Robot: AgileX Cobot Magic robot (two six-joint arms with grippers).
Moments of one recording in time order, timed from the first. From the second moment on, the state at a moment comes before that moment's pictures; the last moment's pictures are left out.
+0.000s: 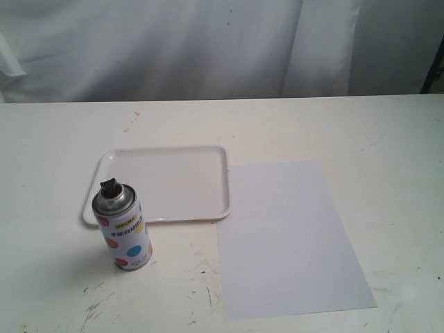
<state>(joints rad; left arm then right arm) -0.02 0.00 0.00 -0.04 0.37 -0.05 0.14 0.01 0.00 0.04 0.35 -0.01</state>
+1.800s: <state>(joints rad) -0.02 0.00 -0.03 0.04 -0.13 -0.06 0.14 0.01 0.00 0.04 0.35 -0.01</state>
